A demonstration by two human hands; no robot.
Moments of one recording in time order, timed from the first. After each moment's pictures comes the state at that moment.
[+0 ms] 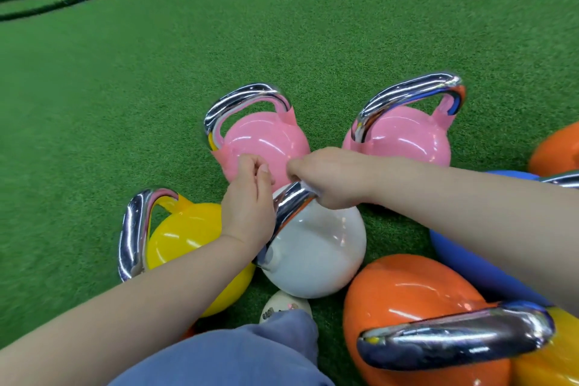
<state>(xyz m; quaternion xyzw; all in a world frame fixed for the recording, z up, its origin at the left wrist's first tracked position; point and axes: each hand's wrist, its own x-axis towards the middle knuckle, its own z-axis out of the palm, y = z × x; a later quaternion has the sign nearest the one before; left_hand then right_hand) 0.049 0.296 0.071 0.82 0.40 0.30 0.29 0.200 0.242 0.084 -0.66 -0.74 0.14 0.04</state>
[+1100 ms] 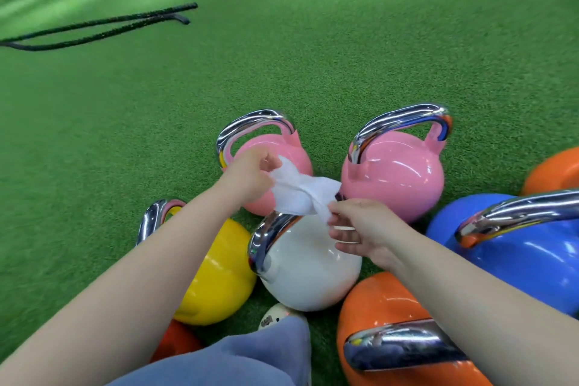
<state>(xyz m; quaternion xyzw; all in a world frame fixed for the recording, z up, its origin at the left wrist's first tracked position) 0.078 0.324 0.136 0.83 0.46 0.03 0.33 0.174 0.175 0.085 -0.64 -0.04 0.57 0.52</state>
